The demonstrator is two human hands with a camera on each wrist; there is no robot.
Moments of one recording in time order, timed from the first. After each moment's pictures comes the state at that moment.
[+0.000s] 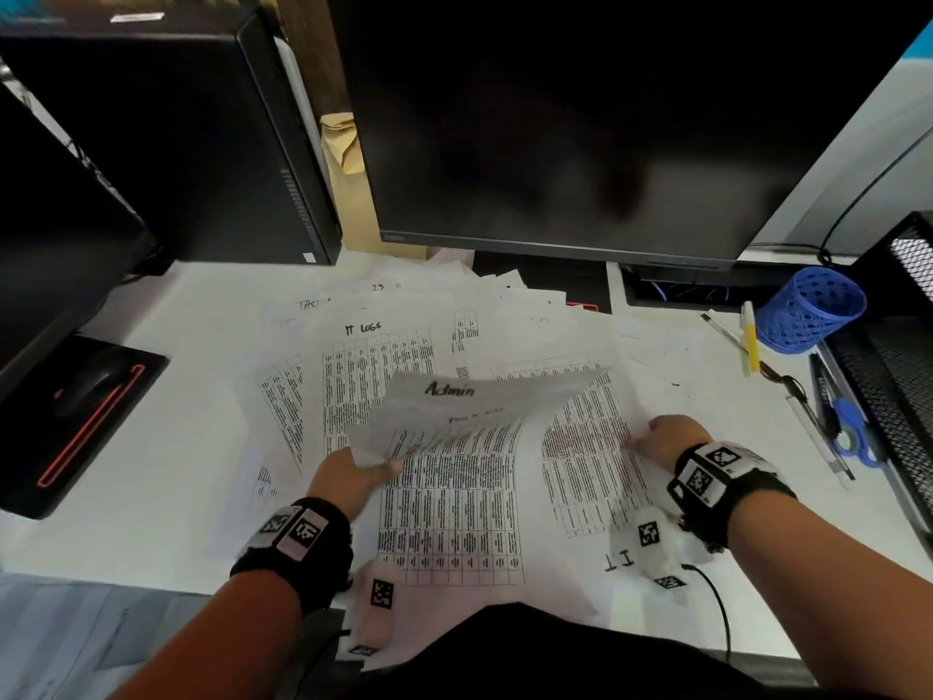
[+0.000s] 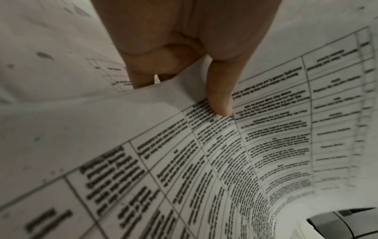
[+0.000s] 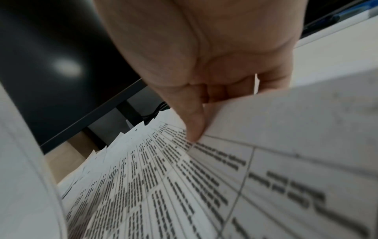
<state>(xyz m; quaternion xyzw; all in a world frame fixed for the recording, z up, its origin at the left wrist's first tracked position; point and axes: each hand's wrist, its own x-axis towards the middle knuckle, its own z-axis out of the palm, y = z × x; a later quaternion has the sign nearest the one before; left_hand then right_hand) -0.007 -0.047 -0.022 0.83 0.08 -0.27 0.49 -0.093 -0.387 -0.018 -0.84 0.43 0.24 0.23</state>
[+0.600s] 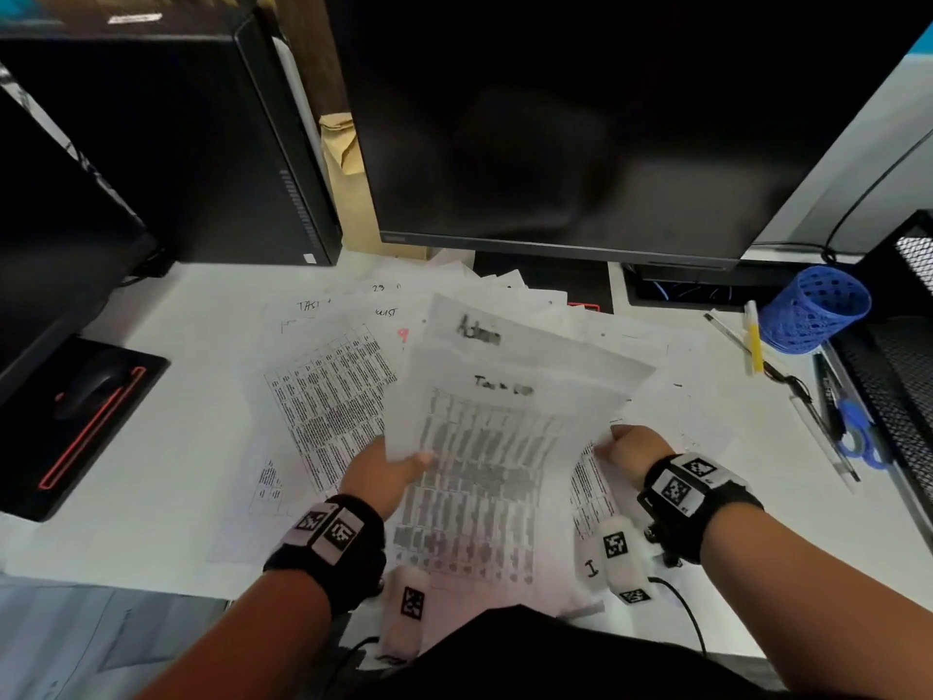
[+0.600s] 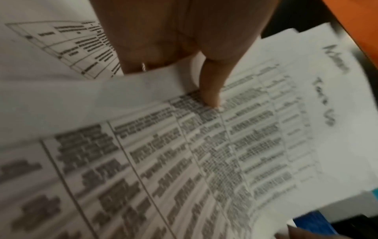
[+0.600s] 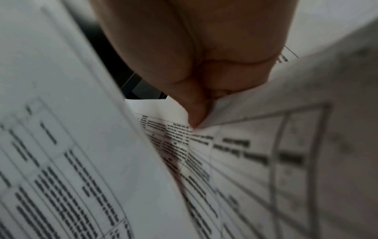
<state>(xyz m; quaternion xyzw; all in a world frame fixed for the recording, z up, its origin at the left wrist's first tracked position) -0.012 -0.075 -0.018 0.86 0.03 -0.27 0.43 -0.087 -0.357 -0.032 -0.84 0.37 0.23 0.32</state>
